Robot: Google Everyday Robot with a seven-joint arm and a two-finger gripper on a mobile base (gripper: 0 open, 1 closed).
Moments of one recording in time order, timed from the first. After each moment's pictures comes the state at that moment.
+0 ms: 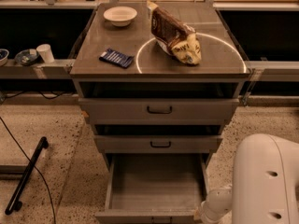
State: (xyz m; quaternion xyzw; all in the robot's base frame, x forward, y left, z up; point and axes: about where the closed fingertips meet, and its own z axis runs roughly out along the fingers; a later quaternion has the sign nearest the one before) arm 0.376 -0.235 0.193 -0.78 0.62 0.08 0.05
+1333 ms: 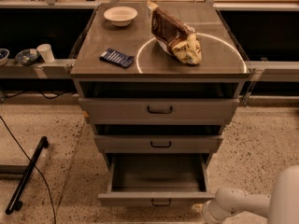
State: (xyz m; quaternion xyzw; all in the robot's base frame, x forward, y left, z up) arm 0.377 -0.234 0.182 -0.74 0.65 0.14 0.10
